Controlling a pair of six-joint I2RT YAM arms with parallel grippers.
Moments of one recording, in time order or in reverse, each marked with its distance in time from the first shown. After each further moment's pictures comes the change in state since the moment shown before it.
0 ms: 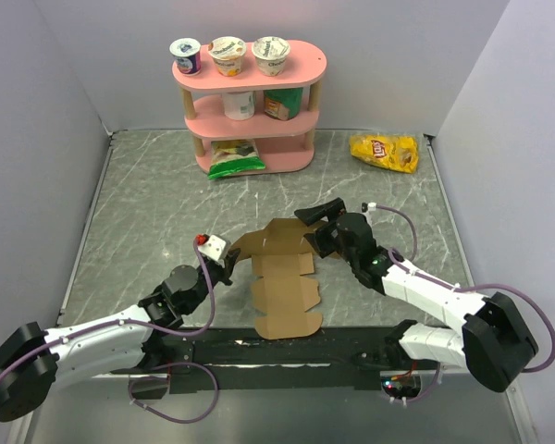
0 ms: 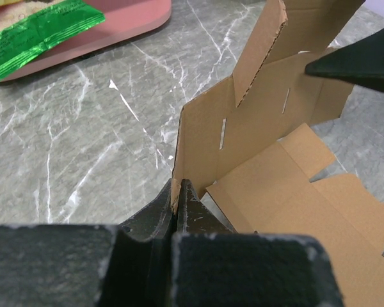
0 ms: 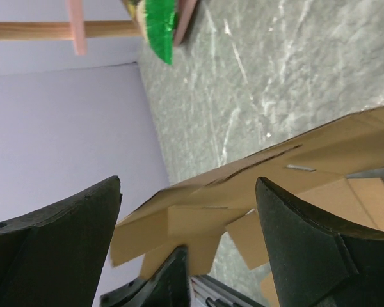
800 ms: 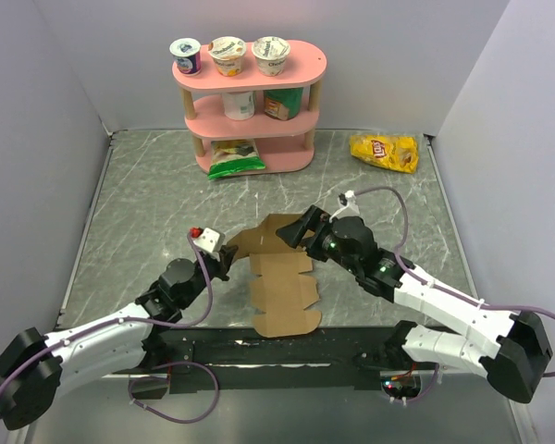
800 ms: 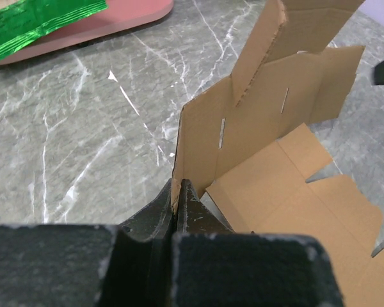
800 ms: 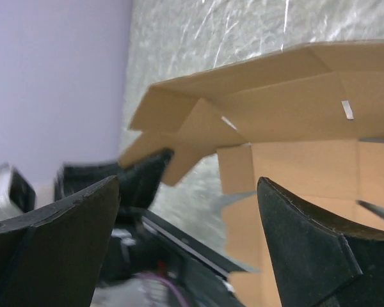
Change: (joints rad) left arm 0.108 0.001 0.014 -0.038 0.112 -0.067; right arm 0.182 -0.122 0.141 -0.229 -0.043 -0.451
